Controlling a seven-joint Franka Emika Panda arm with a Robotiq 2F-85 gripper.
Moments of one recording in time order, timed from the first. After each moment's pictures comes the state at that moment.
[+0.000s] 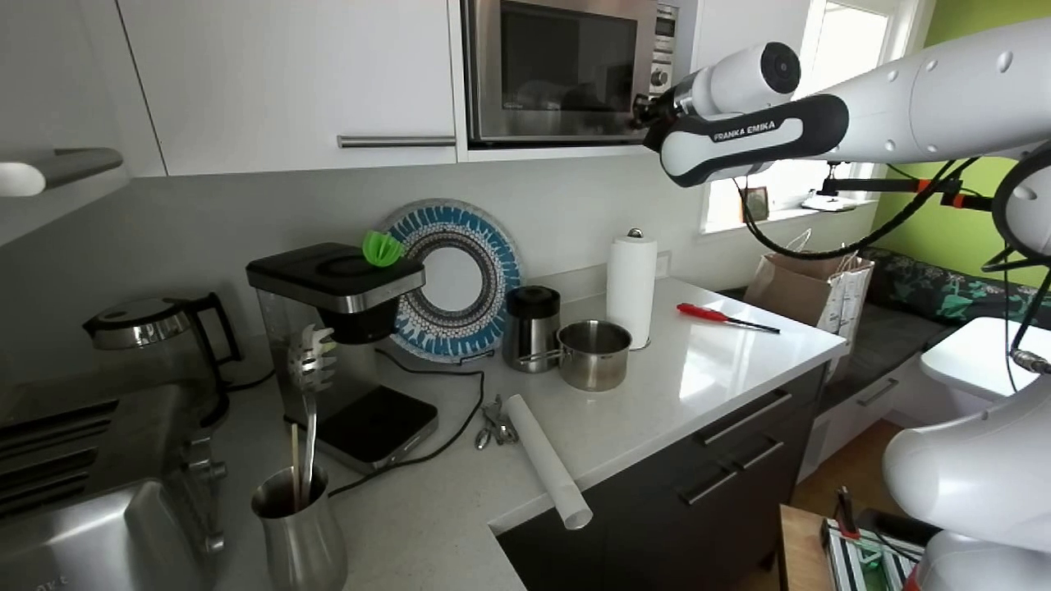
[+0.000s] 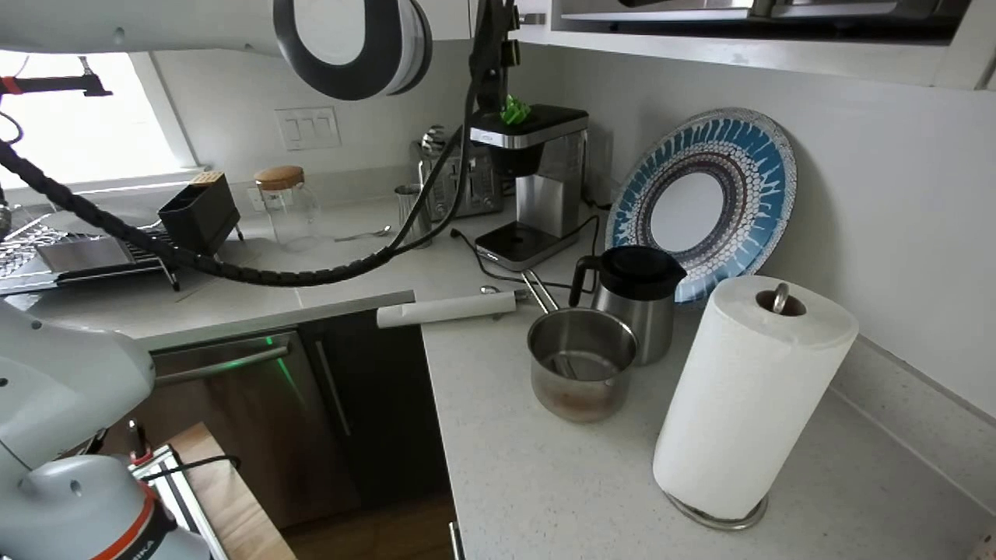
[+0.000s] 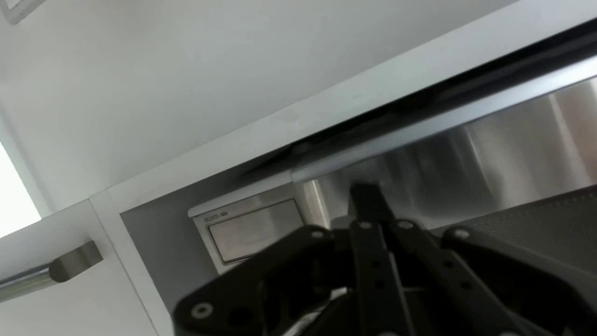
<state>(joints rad) -1.41 -0.30 0.66 -1.99 0.09 3.13 0.49</state>
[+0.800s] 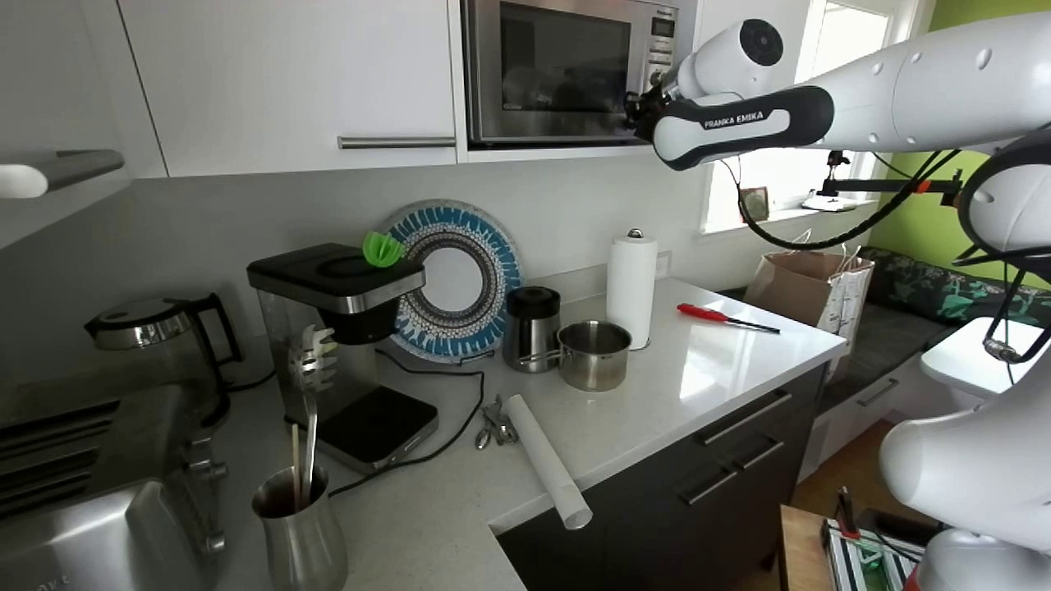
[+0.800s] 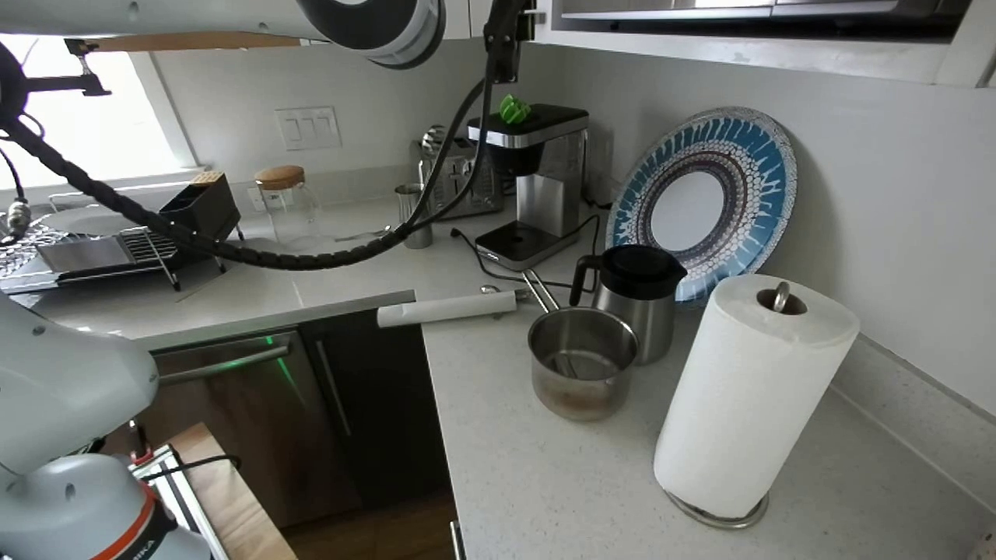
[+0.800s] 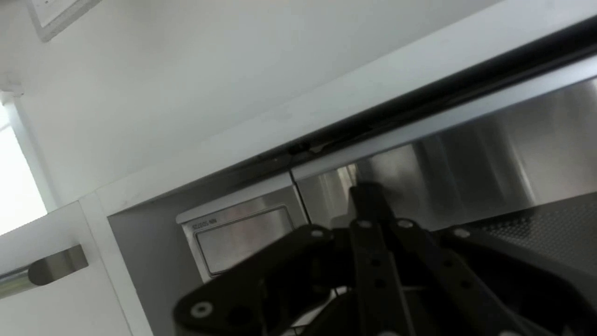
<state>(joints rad) -1.59 -0.27 0.82 -1.85 0.03 2.95 0.54</state>
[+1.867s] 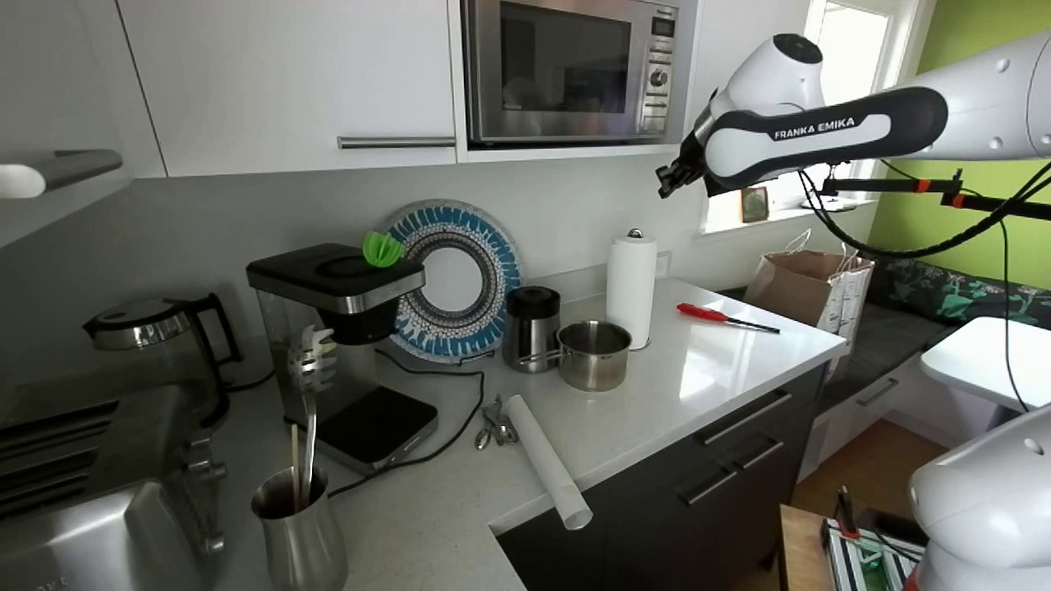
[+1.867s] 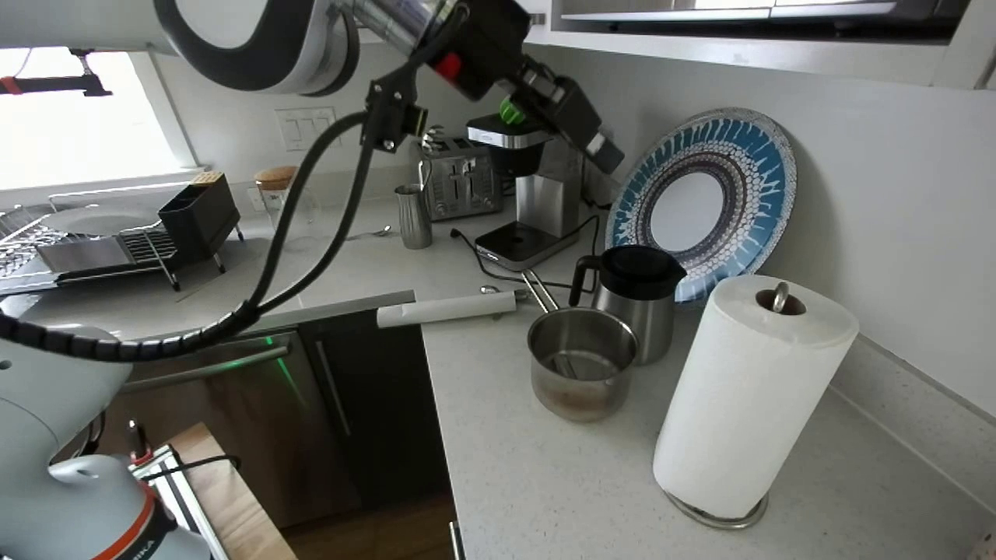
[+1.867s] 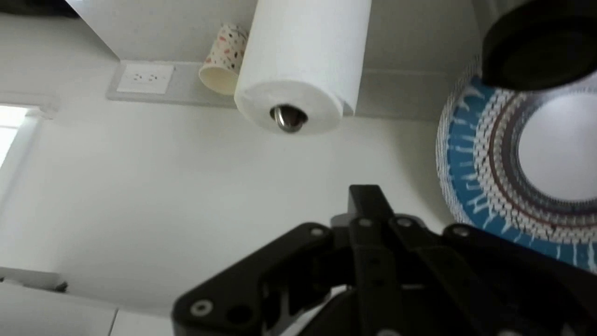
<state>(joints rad) -0.88 -0.42 0.16 -2.15 -0.09 2.60 -0.02</state>
